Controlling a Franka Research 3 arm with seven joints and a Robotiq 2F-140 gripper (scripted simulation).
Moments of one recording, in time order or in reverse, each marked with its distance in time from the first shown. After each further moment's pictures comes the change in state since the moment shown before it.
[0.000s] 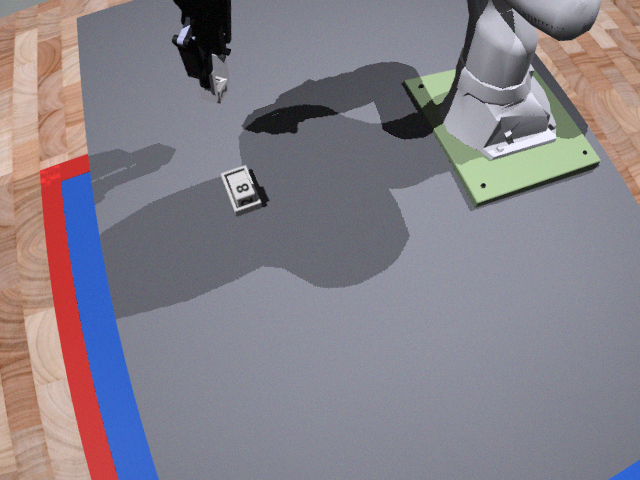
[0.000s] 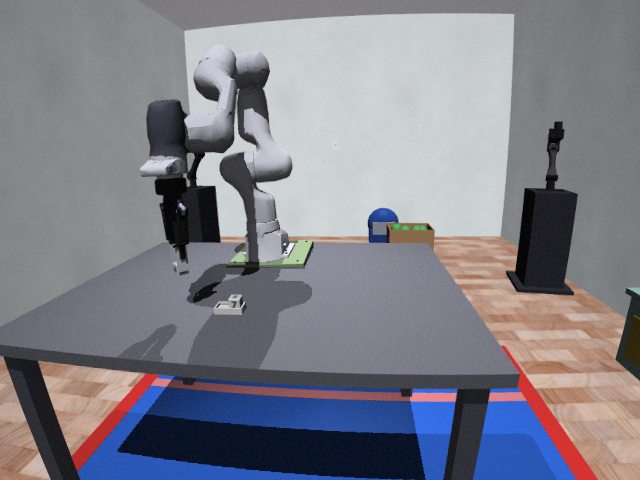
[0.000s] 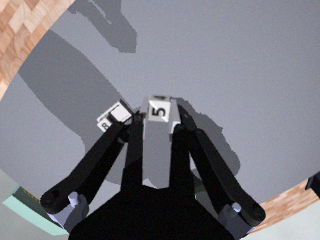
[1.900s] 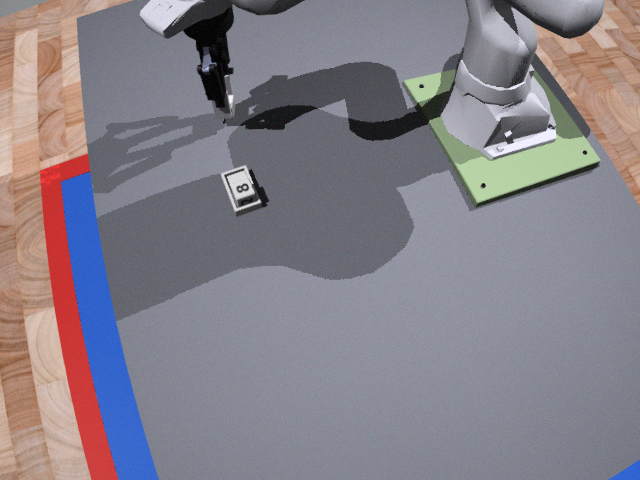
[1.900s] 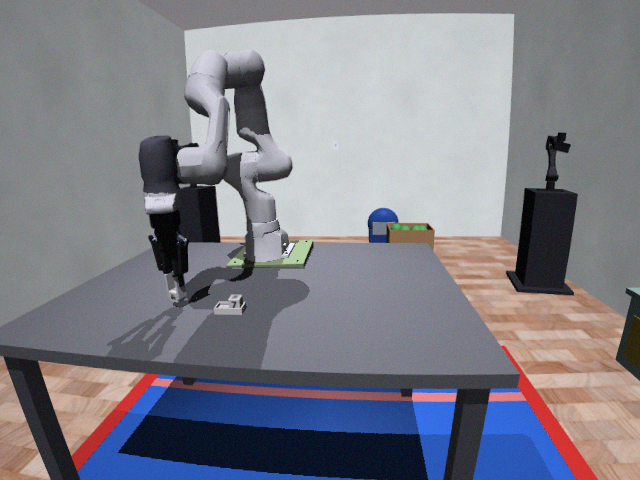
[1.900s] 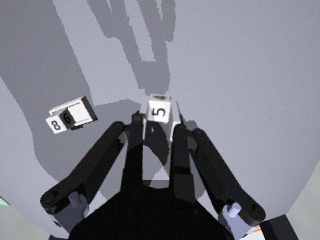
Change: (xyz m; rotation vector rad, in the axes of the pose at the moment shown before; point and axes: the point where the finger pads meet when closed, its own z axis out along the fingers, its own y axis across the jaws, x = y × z) arm 0.009 0.031 0.084 -0.013 -0.031 -0.349
